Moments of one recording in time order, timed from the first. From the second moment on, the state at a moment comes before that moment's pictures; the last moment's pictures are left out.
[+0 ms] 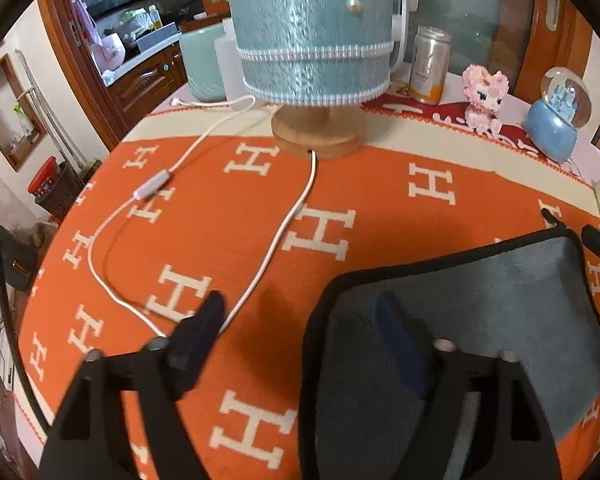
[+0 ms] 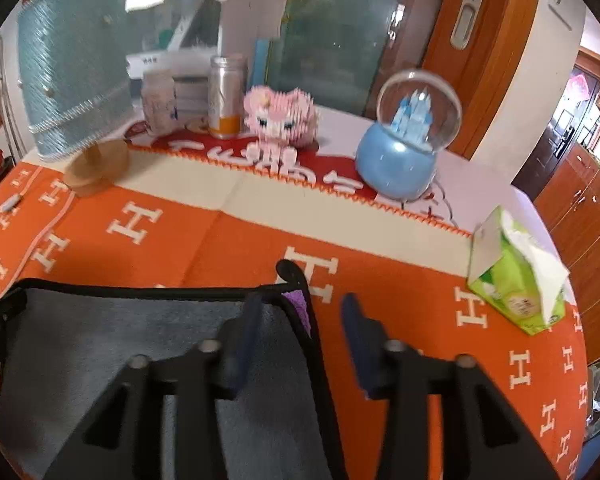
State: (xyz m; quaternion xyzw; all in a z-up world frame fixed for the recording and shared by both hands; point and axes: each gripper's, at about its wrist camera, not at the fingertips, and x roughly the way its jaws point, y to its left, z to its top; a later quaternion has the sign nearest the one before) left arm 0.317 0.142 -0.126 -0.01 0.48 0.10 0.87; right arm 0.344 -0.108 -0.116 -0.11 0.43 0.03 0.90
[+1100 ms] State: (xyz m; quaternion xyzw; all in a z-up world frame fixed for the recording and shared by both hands) left arm 0.118 0.065 0.003 -0.04 0.41 0.03 0.91; right arm 0.134 -0.166 -0.023 -0.01 0.43 0.04 0.90
